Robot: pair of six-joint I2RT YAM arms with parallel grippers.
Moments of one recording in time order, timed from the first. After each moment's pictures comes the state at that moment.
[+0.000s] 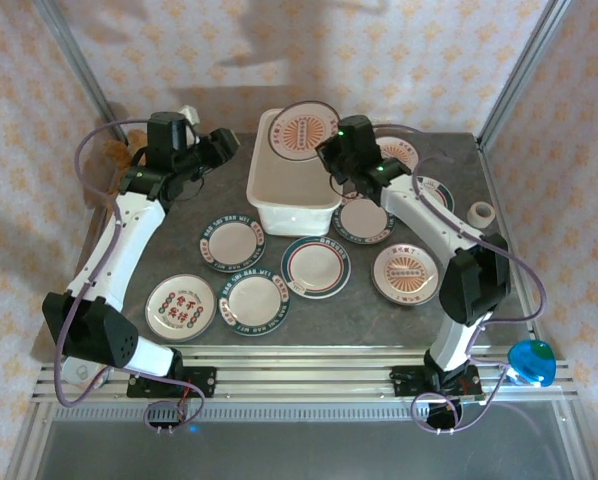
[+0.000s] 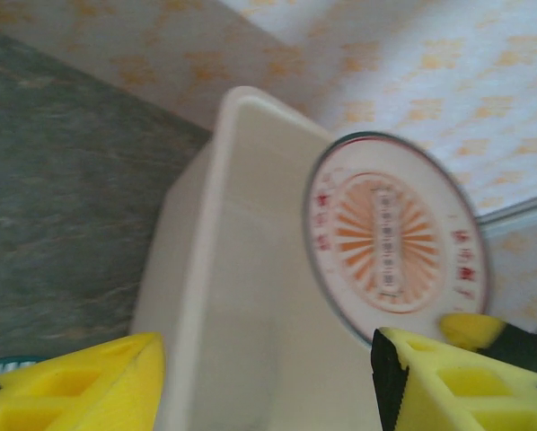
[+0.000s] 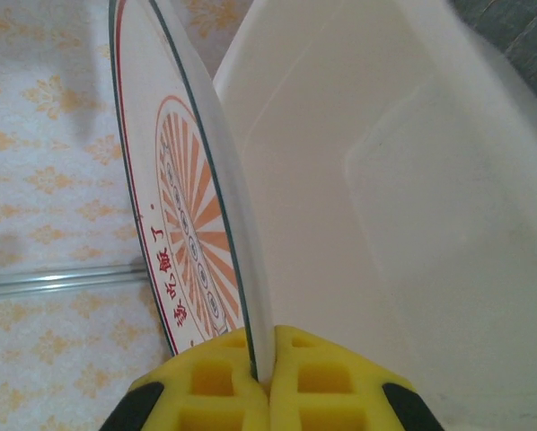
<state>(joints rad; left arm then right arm) -0.12 1.45 1.46 -0.51 0.20 -0.66 0.53 1.77 1.64 -0.38 0.04 1.30</state>
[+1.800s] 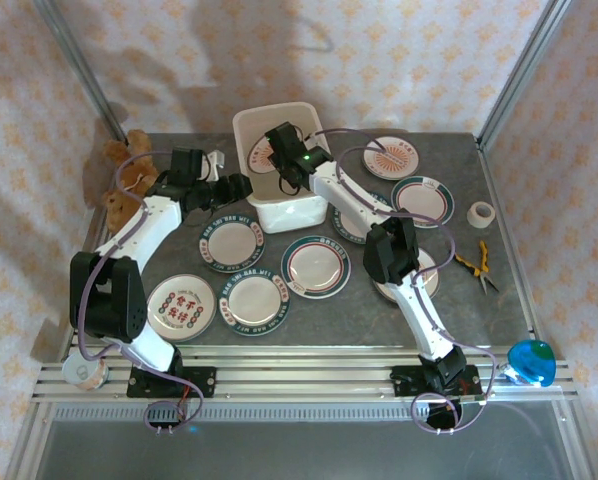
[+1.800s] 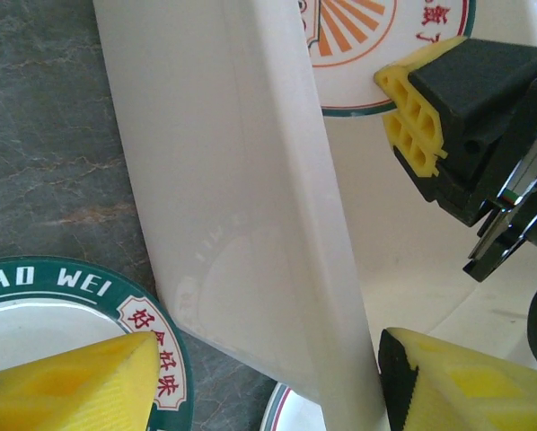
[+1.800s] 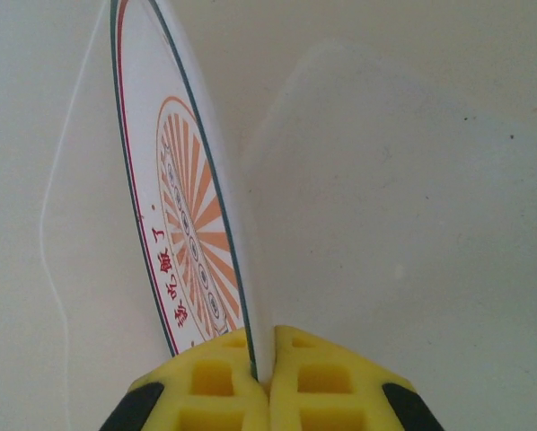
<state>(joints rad) -0.09 1.60 1.21 -0.39 0.46 -0.51 0.66 2.43 2.39 -0.74 0.29 1.37</state>
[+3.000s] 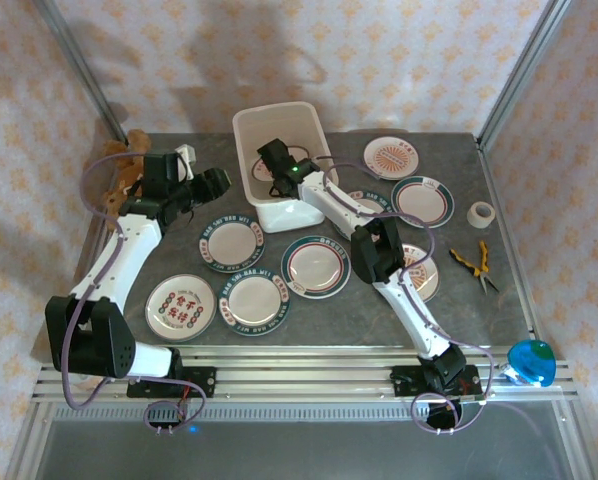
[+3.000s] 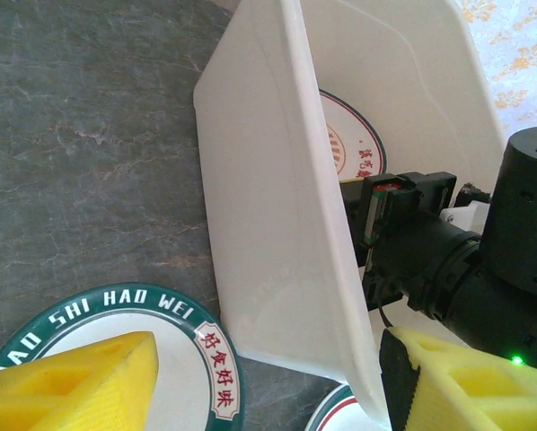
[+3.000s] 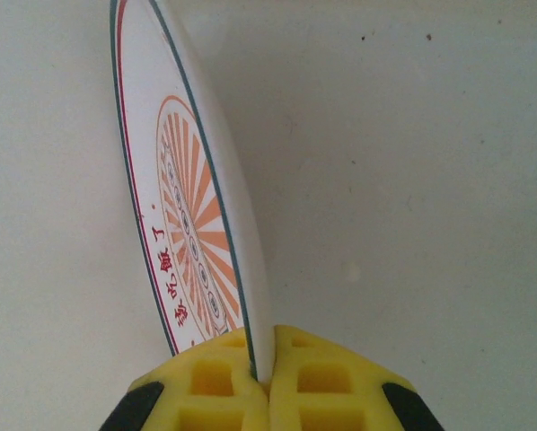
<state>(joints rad) -0.02 1.38 1.13 -0.40 0.29 -0.52 0.67 2.60 2.47 -0.77 0.35 1.71</state>
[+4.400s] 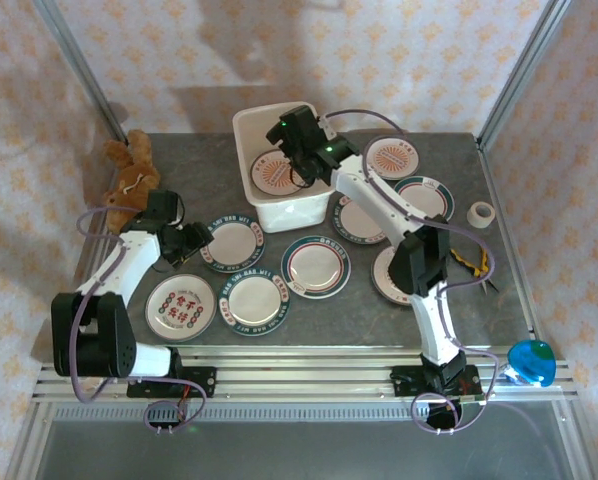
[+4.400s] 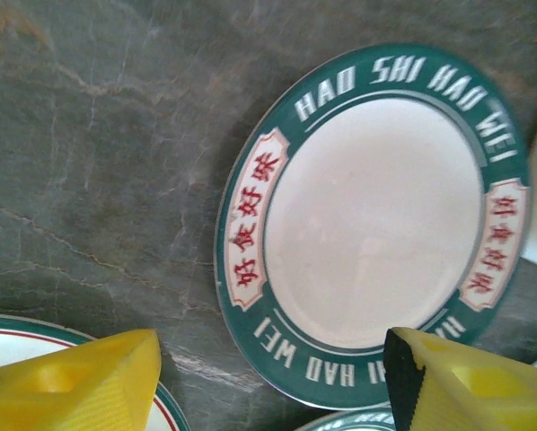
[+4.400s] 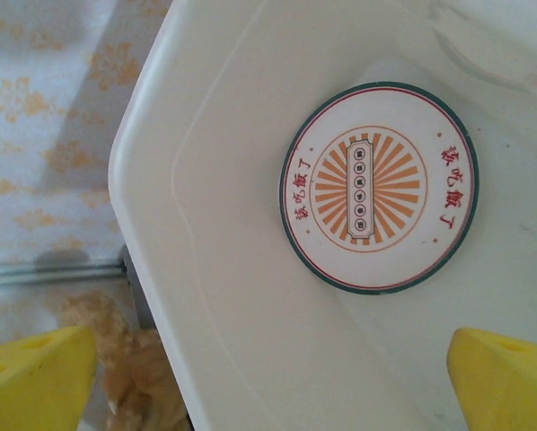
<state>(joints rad) 0.06 1.39 0.89 -0.67 0.17 -0.65 0.65 2.11 2.15 -0.72 0.19 1.20</state>
